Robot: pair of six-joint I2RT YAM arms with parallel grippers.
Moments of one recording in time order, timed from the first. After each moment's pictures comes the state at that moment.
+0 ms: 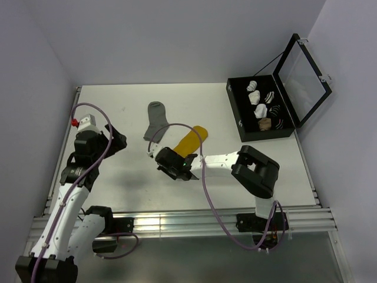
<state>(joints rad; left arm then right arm) -0.12 0.74 0.70 -0.41 -0.10 -0.52 1.10 1.87 1.10 -0.16 0.27 0.03</state>
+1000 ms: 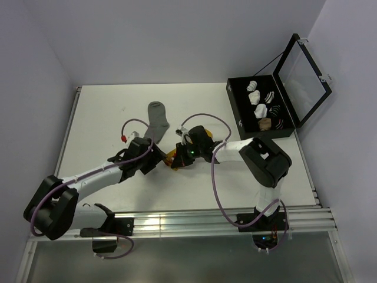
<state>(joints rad) -0.59 1.27 0.57 -0.08 -0.10 -1.16 0.71 1.84 0.90 0.23 -0.57 0.47</state>
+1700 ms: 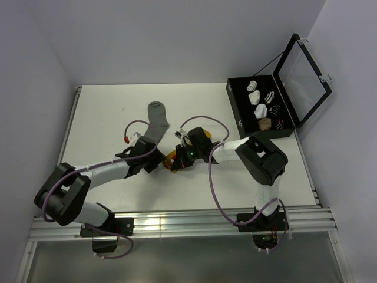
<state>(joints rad) -0.61 1.42 0.61 -0.06 -0.15 -1.23 0.71 1.89 0.90 0.24 -0.60 0.47</state>
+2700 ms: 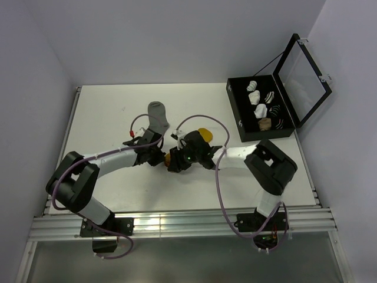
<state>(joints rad) -0.61 1.54 0.79 -0.25 -0.14 -1.23 0.79 1.79 0.87 0.22 -0.42 0.40</state>
